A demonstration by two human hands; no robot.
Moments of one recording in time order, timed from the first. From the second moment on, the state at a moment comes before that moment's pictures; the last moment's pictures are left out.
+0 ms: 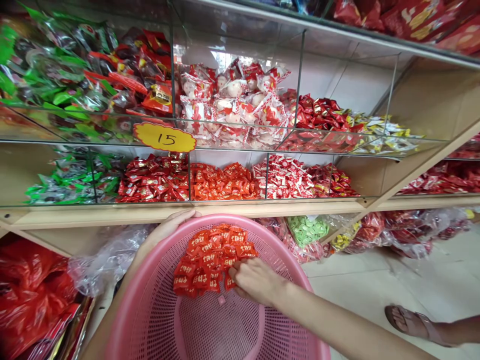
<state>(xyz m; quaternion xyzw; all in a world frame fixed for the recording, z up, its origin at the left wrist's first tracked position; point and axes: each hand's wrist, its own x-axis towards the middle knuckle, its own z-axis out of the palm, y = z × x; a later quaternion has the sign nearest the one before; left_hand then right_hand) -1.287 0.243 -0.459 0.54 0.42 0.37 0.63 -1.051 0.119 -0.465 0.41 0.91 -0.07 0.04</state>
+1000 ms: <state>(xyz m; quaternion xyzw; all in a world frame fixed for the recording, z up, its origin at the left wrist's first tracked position) -1.286 0.242 -0.457 0.55 0.42 0.39 0.60 -1.072 0.175 -0.384 0.45 0.89 -0.01 -0.06</state>
